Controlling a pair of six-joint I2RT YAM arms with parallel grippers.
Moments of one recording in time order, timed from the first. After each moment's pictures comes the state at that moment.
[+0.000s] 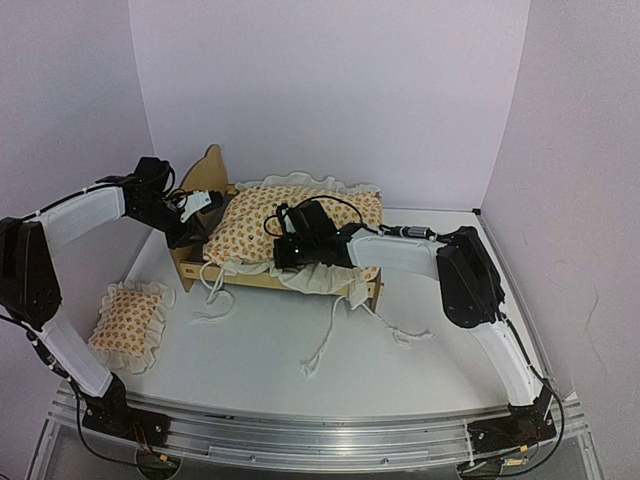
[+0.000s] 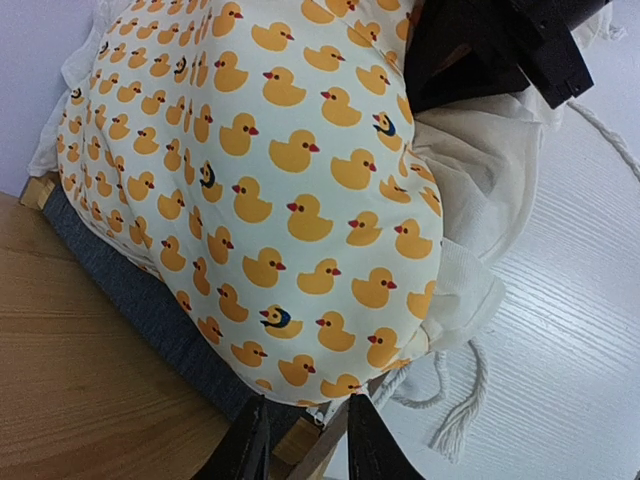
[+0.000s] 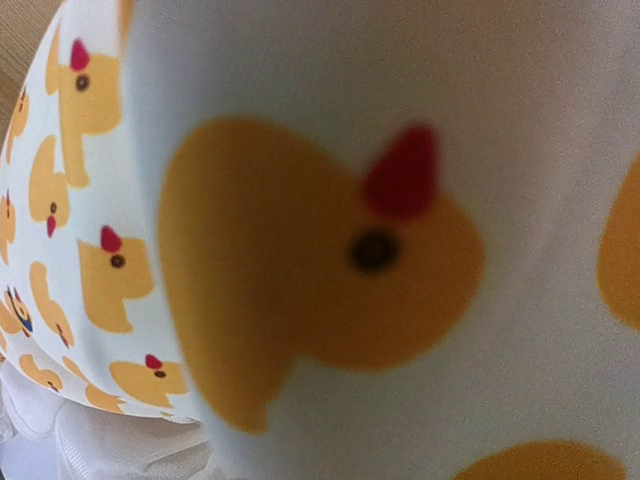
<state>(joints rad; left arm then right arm) -0.21 1.60 1.34 -0.68 0.40 0.87 0.86 2.45 2.06 -0.23 0.02 0.40</state>
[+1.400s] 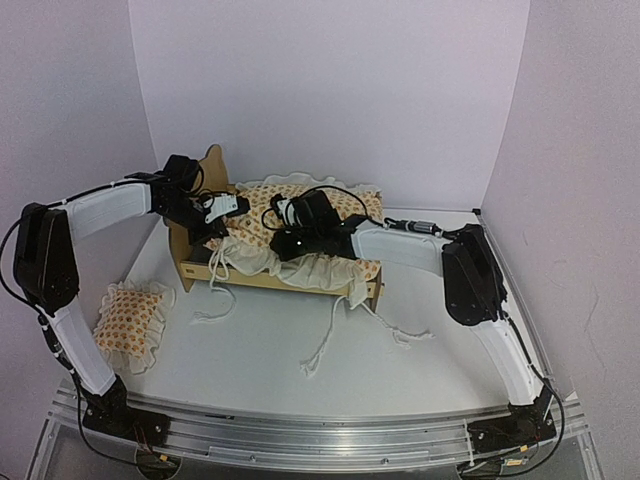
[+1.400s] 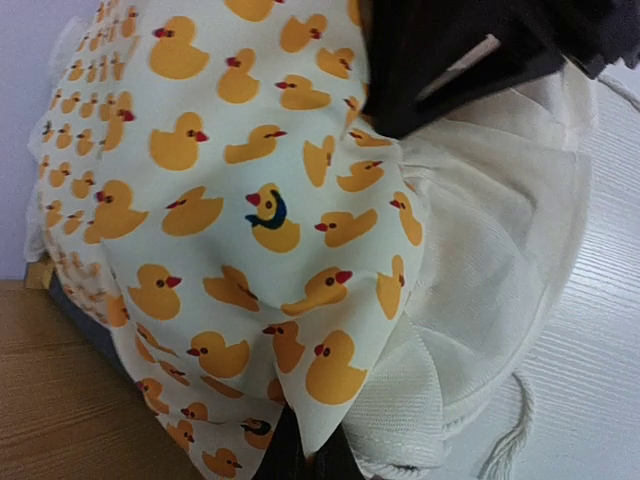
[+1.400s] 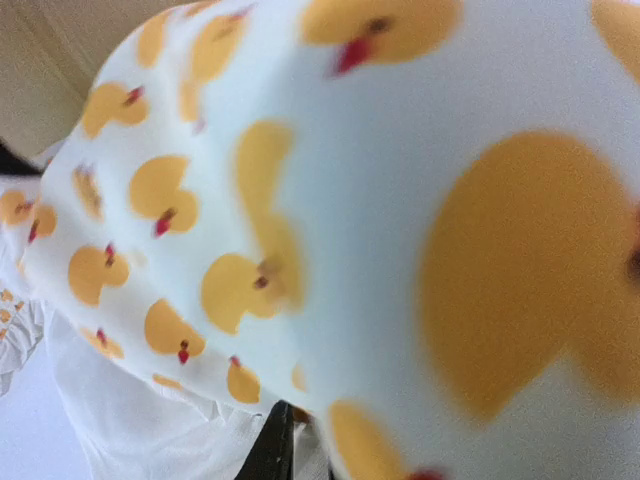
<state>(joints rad) -0.33 1.73 1.42 -0.63 0.29 0.97 0.85 2.44 2.10 -0.23 -0.05 0.25</state>
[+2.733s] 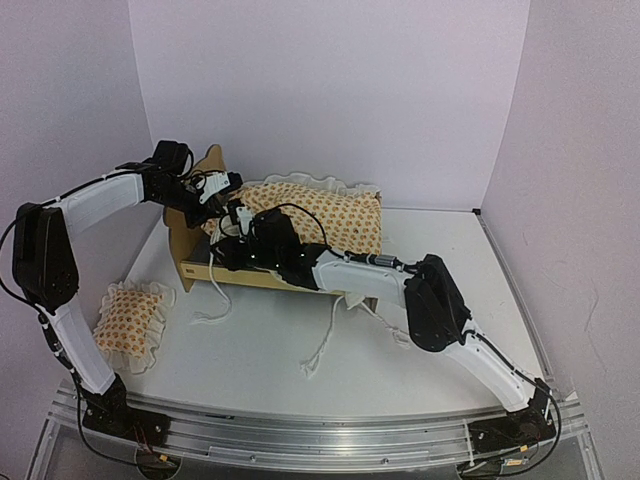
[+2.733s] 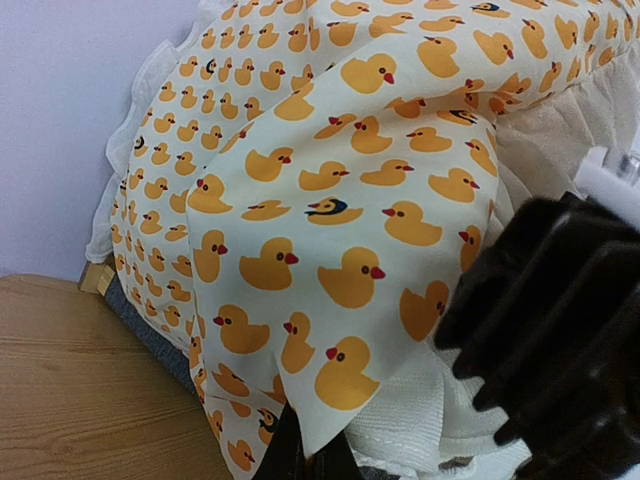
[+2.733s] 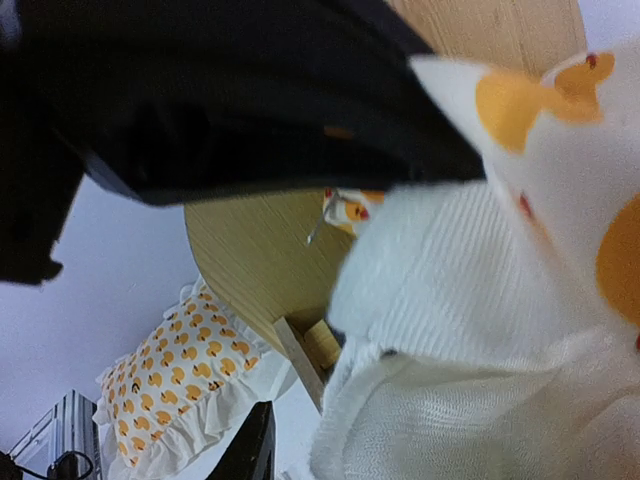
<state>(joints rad) -0.27 1.74 1.52 -0.59 0.37 0.89 0.99 2.69 2.39 0.06 -0.15 0.45</state>
